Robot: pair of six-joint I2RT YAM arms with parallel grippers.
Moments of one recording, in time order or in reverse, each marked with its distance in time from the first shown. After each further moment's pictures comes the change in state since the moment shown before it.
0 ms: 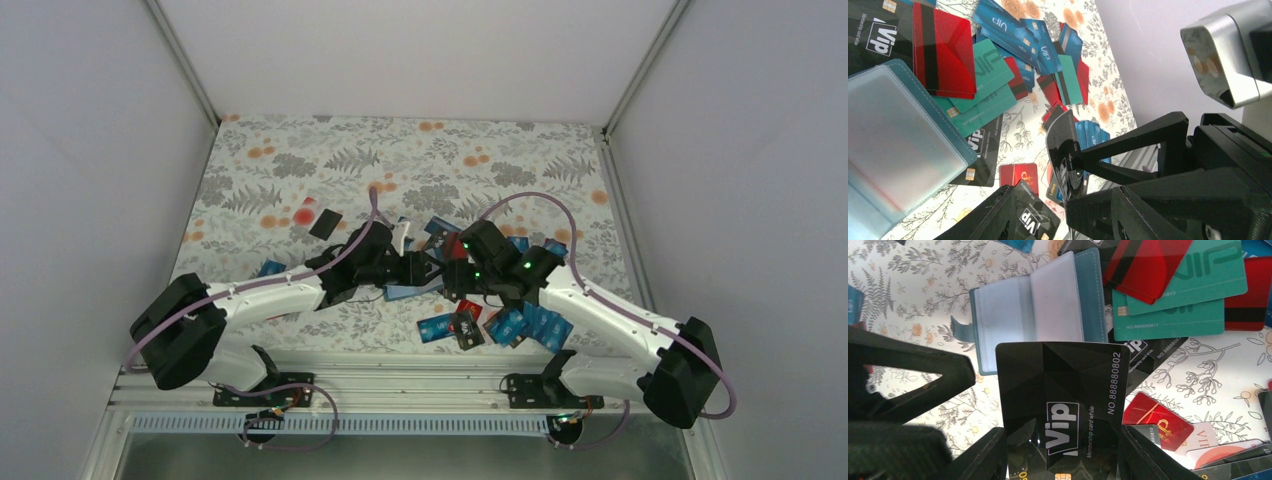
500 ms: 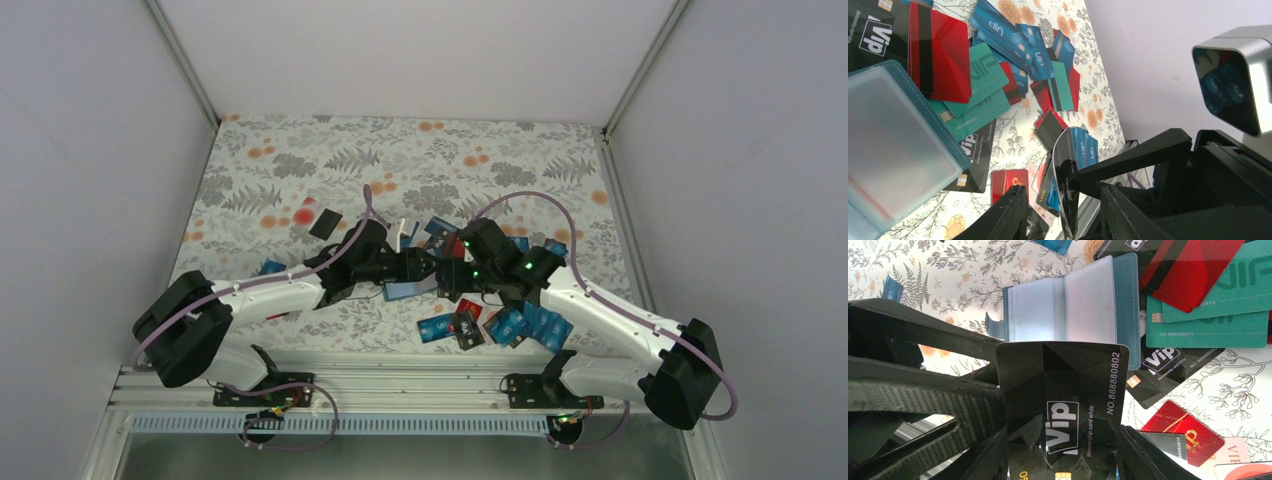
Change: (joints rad) left arm 0.045 0.014 -0.044 0.113 0.062 -0.077; right arm 0.001 -0.012 0.000 0.053 -0.066 -0.032
